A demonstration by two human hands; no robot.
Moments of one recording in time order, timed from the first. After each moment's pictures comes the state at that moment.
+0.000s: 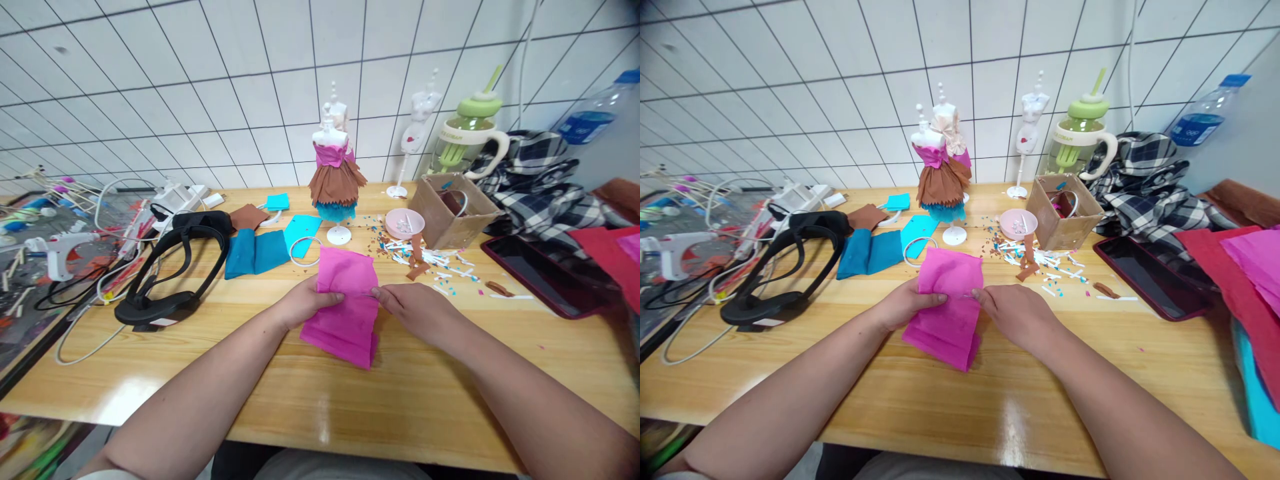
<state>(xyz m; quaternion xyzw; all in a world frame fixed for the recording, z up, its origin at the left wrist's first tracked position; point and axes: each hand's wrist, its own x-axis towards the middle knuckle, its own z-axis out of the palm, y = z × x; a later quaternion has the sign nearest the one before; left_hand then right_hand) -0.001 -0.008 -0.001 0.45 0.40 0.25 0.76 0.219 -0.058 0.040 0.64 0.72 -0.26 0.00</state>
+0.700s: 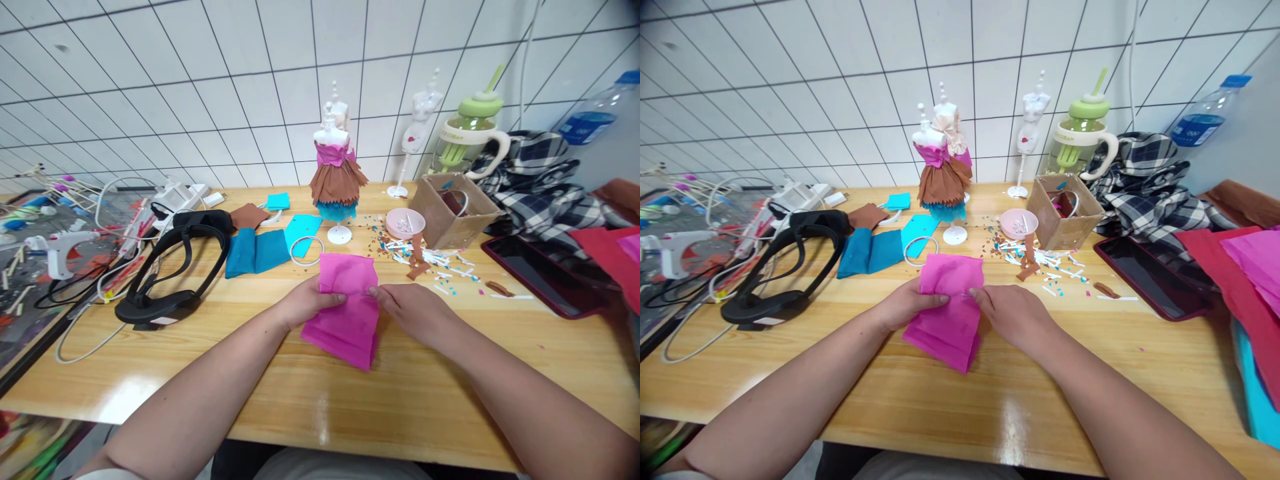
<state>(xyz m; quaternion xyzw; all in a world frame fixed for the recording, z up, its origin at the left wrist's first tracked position) 0.001 -0.011 0.003 0.47 0.40 0.24 0.75 0.215 -0.058 0.033 0.64 0.73 -0.25 0.00</state>
